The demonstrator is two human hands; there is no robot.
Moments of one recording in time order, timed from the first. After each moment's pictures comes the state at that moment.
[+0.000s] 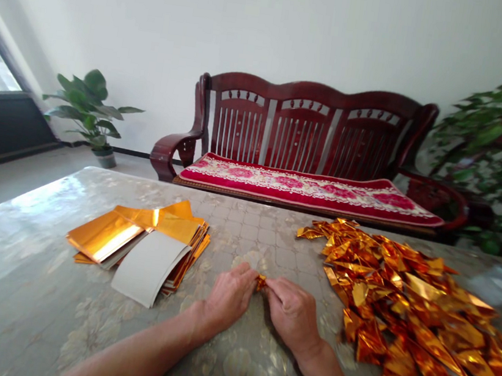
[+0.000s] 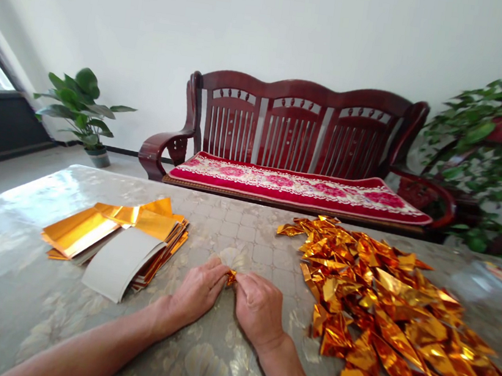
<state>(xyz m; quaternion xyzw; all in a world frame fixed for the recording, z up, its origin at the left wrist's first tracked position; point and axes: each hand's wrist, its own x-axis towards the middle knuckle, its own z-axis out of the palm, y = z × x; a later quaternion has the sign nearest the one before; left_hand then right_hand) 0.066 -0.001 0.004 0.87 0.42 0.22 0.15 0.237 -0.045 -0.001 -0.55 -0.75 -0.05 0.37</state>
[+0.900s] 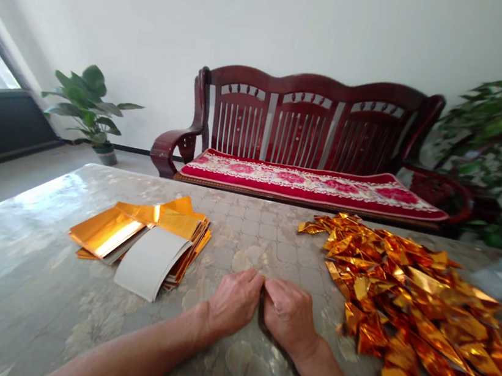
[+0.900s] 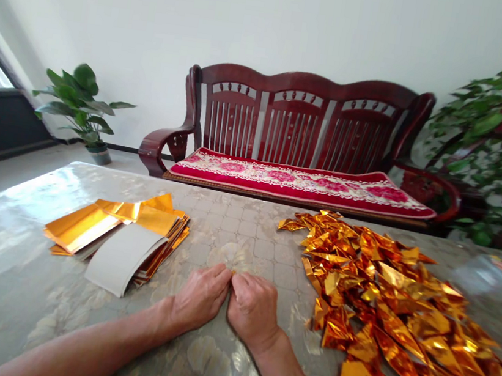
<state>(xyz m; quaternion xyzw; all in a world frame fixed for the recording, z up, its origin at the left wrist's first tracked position) 0.071 -0.016 0.006 0.91 0.39 0.14 0.08 0.220 -0.056 0.010 -0.53 -0.77 -0.12 0.33</state>
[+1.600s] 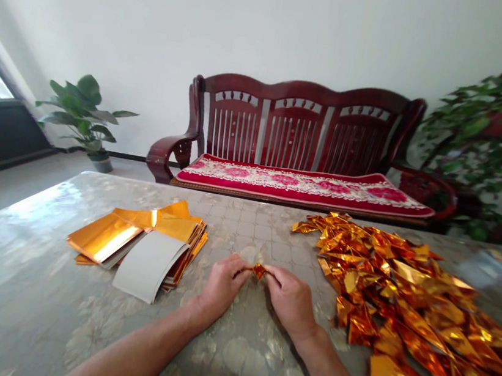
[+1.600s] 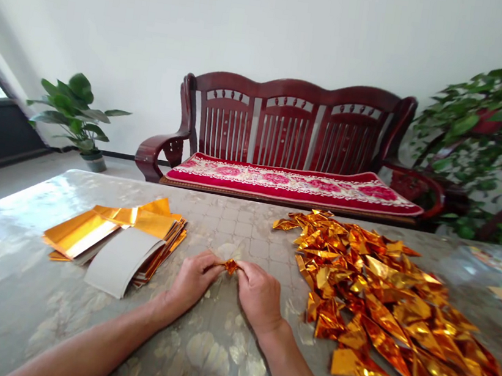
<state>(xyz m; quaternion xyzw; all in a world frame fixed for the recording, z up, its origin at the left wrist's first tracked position) 0.063 0.005 -0.002 0.79 0.41 0.39 0.25 0.238 -0.041 -0.004 -0.60 -0.70 -0.01 0.39</state>
